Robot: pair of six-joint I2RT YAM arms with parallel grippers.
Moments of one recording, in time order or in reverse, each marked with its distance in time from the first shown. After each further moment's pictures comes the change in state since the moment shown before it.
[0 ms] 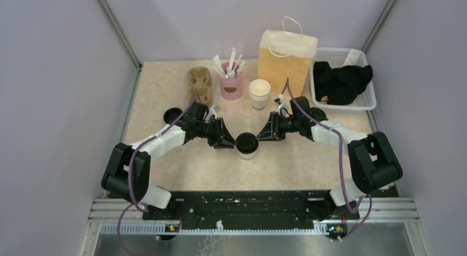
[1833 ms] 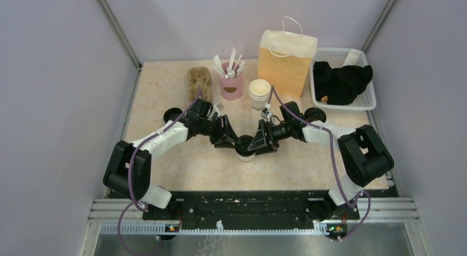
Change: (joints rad) left arm -0.035 0.010 0.069 -0.066 -0.051 -0.006; right arm 0.086 0.084 0.028 -0.051 -0.204 -0.032
